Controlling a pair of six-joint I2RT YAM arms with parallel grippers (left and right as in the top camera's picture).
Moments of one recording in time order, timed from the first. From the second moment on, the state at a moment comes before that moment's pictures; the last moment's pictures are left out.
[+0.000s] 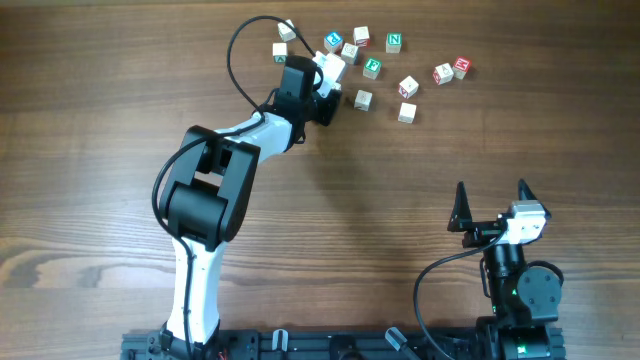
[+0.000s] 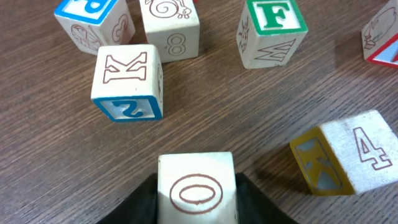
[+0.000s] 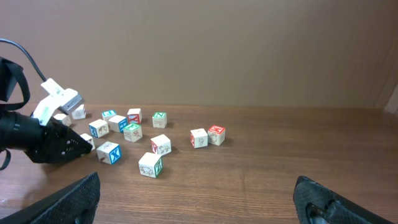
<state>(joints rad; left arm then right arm) -0.39 2.27 1.39 0.19 0.18 0.13 0.06 0.02 0.01 0.00 0.02 -0.01</state>
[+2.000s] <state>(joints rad) -0.82 2.01 1.33 -0.42 0.19 -0.01 0.06 0.02 0.01 0.00 0.02 -0.01</state>
